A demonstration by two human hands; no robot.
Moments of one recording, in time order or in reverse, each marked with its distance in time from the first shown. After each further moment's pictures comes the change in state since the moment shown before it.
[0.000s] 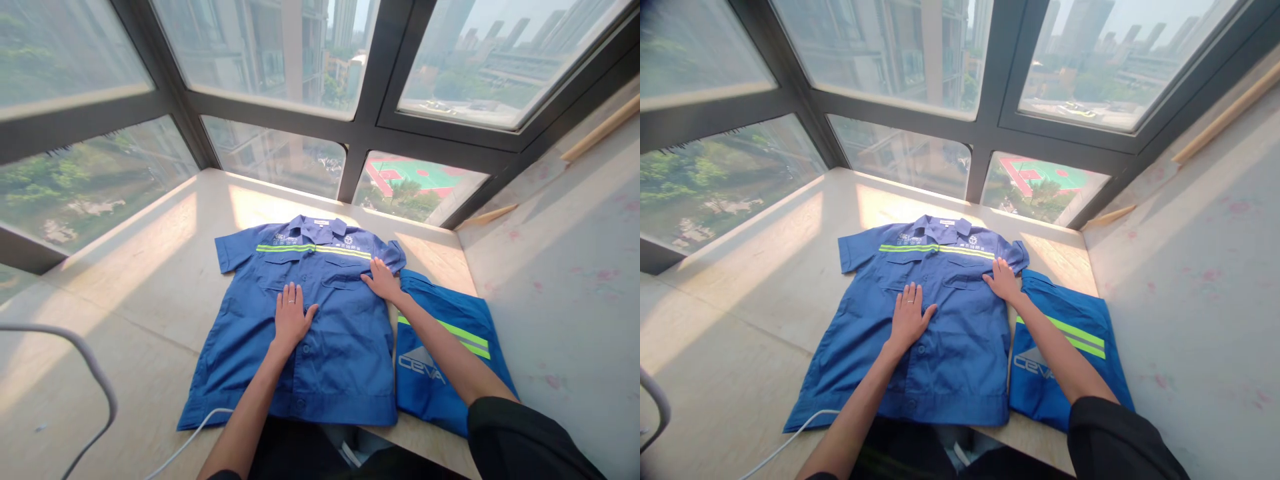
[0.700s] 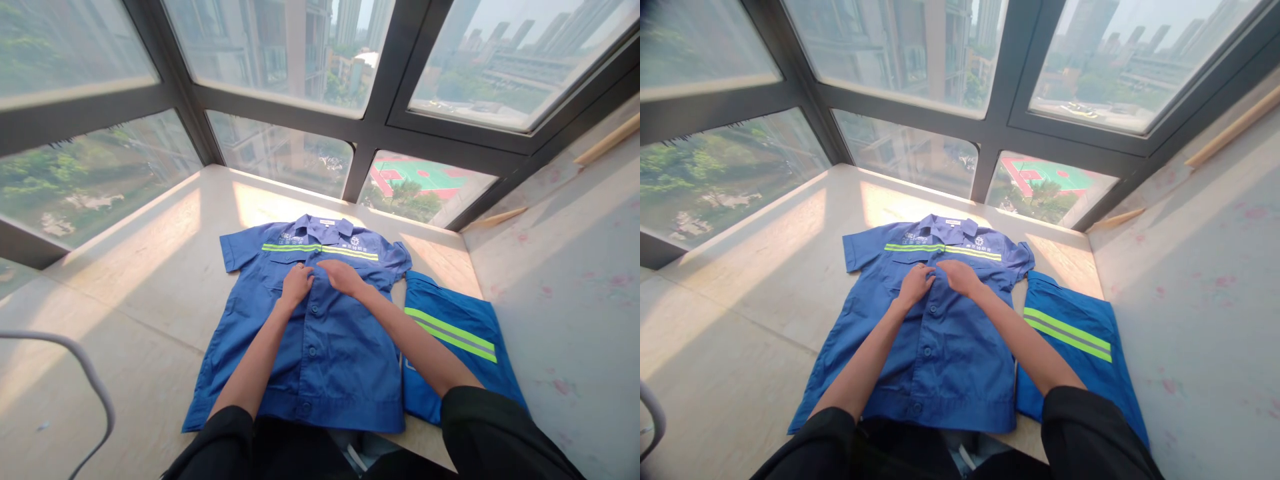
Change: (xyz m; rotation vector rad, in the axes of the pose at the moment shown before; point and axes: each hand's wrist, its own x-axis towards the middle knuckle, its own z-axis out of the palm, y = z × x) left_hand 0.094 -0.014 -0.030 -0.214 -0.138 0.028; right_hand 0.037 -0.141 -0.032 0.232 -0.076 -0.488
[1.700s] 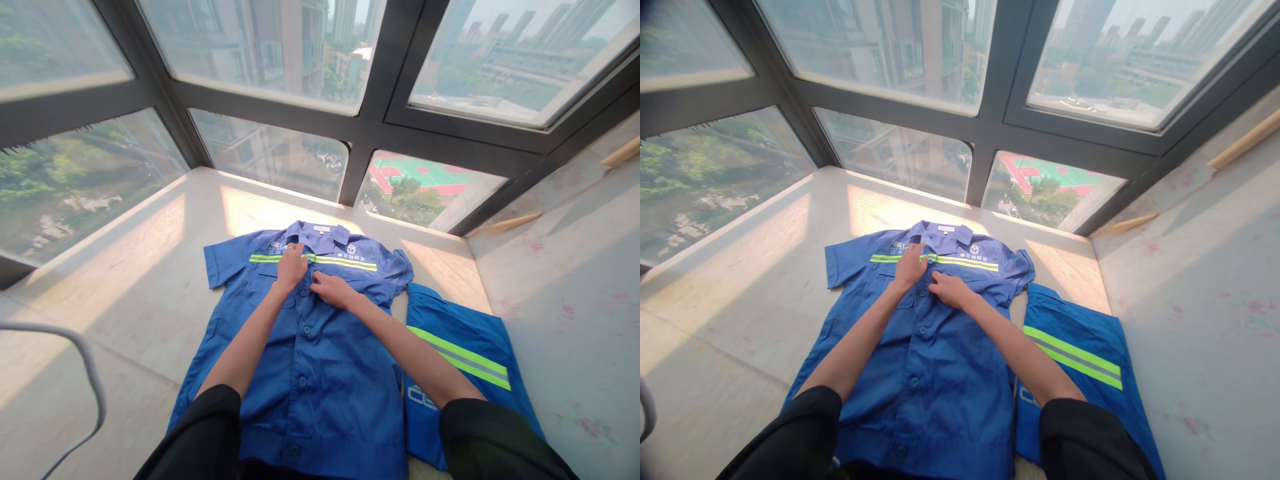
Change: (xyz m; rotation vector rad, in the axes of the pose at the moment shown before) left_hand 0.089 0.000 -0.004 0.071 0.152 -0.024; right_hand 0.013 0.021 0.015 -0.270 -0.126 -0.217
